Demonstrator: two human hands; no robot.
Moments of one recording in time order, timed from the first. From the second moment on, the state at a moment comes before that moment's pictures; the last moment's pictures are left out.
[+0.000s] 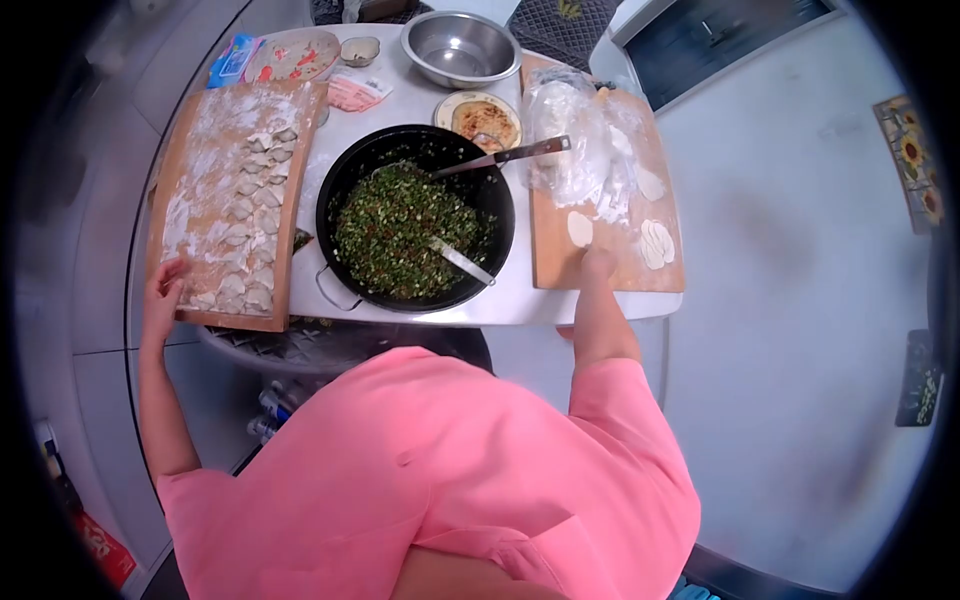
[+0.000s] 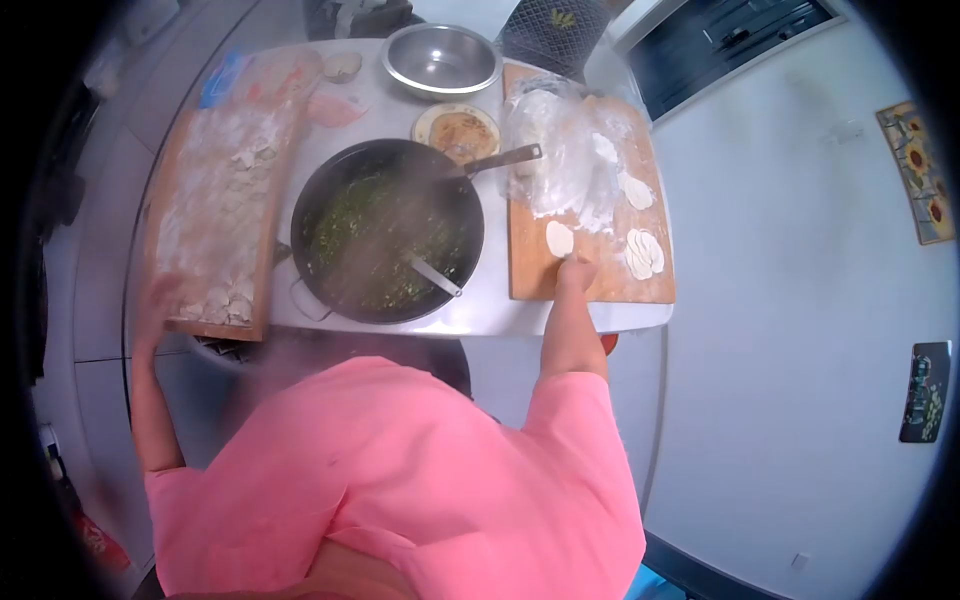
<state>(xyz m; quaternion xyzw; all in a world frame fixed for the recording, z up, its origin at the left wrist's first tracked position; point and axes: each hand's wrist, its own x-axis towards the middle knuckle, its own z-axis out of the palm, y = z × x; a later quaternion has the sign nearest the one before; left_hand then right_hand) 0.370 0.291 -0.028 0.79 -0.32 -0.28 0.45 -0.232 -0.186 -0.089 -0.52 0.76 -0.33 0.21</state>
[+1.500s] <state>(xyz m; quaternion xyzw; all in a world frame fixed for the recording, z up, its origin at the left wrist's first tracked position) 0.138 0.133 -0.001 0.43 -0.04 -0.49 0.76 -0.061 -0.058 0.017 -0.92 0.38 0.06 0.08</state>
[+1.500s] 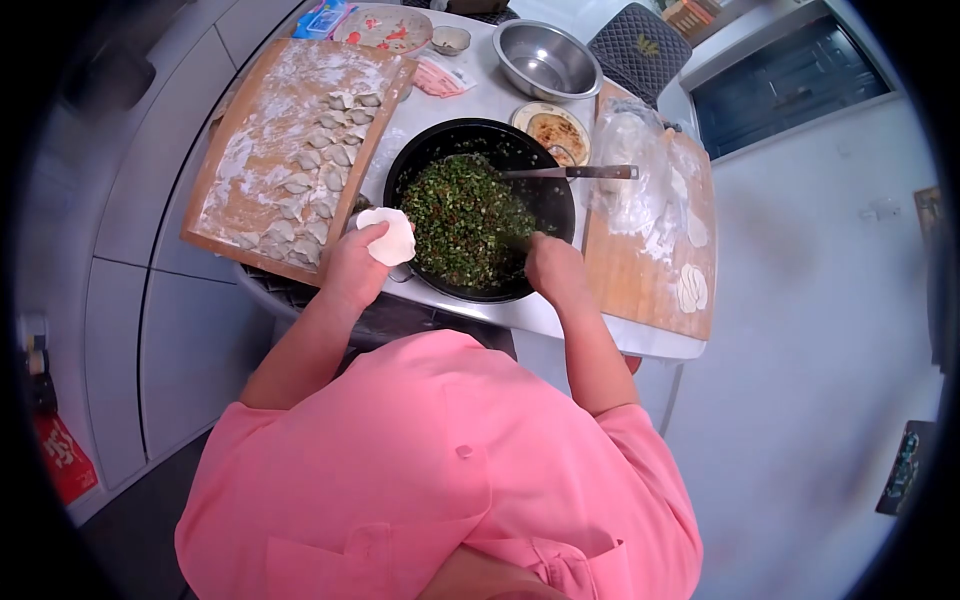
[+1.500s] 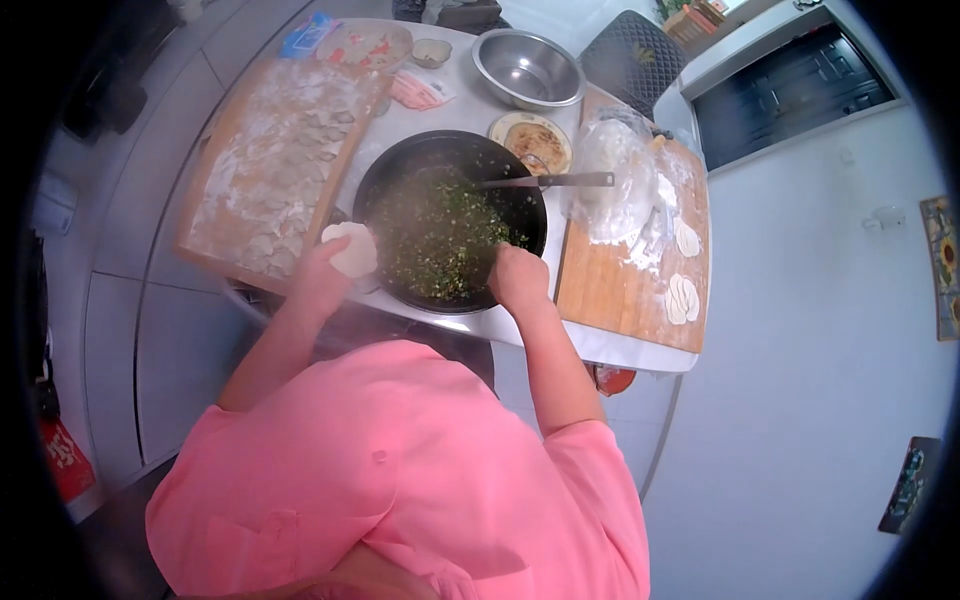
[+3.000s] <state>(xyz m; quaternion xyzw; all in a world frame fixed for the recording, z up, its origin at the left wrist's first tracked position) 0.146 0.053 -0.017 0.43 -0.12 -0.46 0.77 -0.046 0.000 0.037 -0.94 0.23 -0.21 0.11</state>
